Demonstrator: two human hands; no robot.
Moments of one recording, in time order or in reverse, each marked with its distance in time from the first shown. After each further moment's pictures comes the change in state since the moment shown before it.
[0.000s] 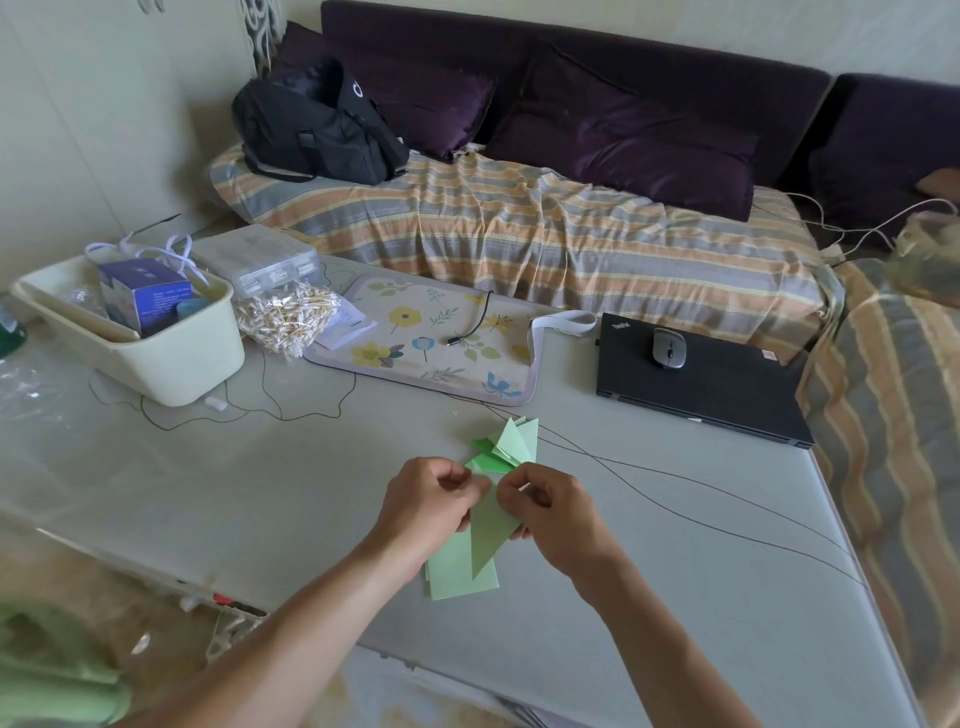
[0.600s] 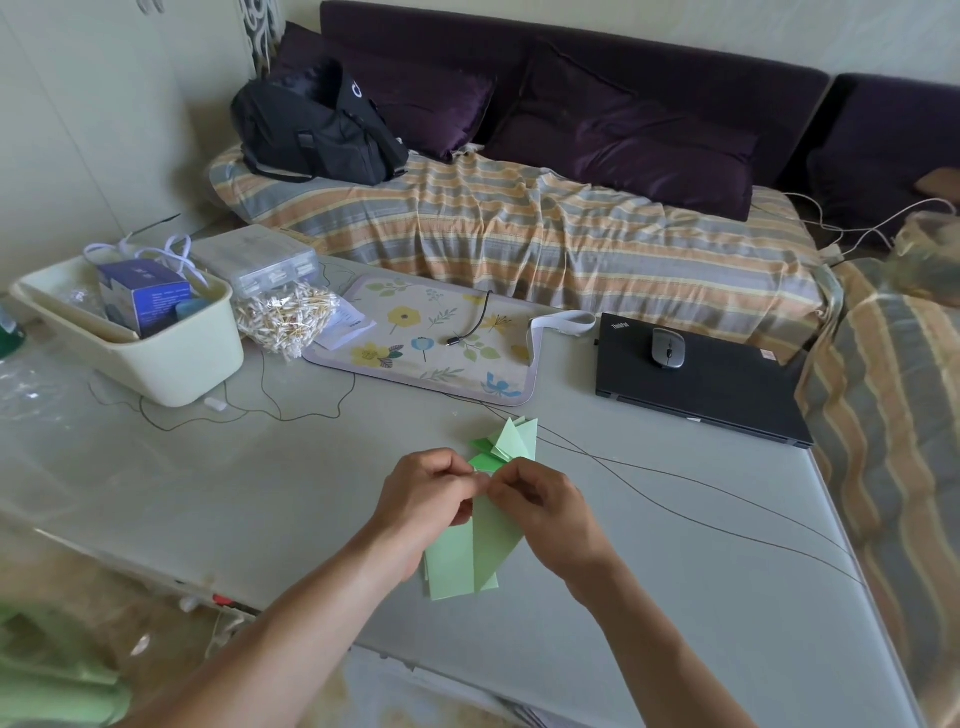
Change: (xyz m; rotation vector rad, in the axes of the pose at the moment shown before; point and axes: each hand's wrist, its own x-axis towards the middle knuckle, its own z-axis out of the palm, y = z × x) left_hand -0.001 0.010 -0.004 -0.111 -0.059 -0.054; right_hand -0.005 -0.007 0.004 0.008 -0.019 -0.099
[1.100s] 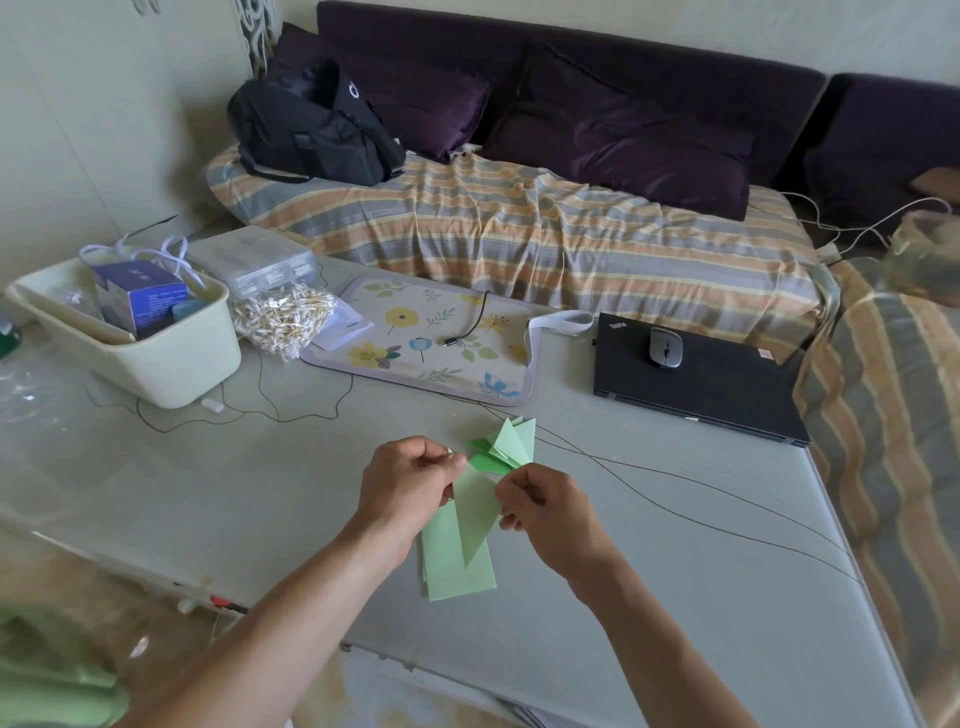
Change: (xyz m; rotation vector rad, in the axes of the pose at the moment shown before) left_hand 0.010 0.001 -0.007 0.006 0.195 0.047; right_hand 0.000 -0.001 -0.003 -0.022 0.049 0.107
